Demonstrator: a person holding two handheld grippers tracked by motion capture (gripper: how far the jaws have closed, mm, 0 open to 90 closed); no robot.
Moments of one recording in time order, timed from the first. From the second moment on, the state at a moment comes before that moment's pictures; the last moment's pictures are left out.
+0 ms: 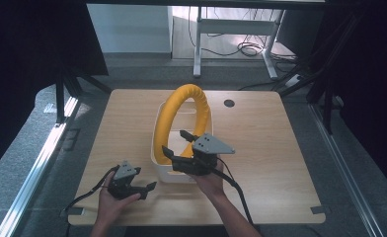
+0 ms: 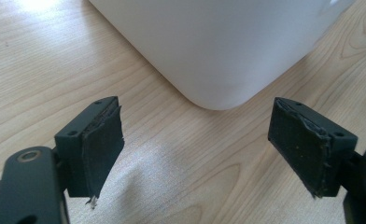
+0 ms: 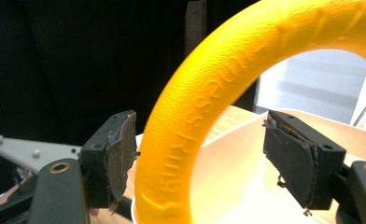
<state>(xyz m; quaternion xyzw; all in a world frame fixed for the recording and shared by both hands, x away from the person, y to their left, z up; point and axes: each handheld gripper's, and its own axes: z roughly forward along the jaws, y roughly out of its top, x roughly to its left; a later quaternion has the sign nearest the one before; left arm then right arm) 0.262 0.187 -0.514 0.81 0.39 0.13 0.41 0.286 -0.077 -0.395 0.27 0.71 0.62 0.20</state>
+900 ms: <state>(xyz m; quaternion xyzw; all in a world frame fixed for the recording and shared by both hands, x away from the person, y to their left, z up) 0.263 0.186 -0.515 0.81 0.40 0.14 0.41 0.293 -0.222 -0.437 0.34 0.71 0.57 0.23</state>
